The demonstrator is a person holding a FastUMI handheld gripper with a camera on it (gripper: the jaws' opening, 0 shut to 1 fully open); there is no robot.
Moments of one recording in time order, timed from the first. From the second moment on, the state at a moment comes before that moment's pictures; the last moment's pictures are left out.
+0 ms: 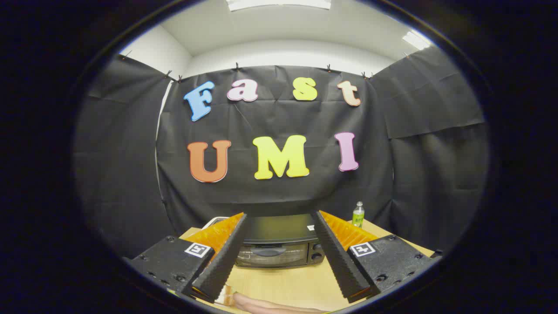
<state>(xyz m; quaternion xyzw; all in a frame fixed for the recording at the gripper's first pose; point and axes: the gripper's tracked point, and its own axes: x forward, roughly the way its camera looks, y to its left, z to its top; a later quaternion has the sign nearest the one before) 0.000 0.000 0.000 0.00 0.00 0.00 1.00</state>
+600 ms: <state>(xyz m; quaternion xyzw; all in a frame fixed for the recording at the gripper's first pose) 0.047 0.015 -0.025 -0.02 0.01 0.03 1.00</state>
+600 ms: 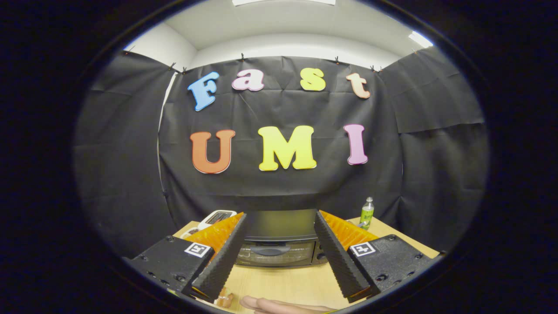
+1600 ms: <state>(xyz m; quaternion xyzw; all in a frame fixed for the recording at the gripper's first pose) 0.214 0.045 -0.208 -0.04 0.19 0.04 0.98</state>
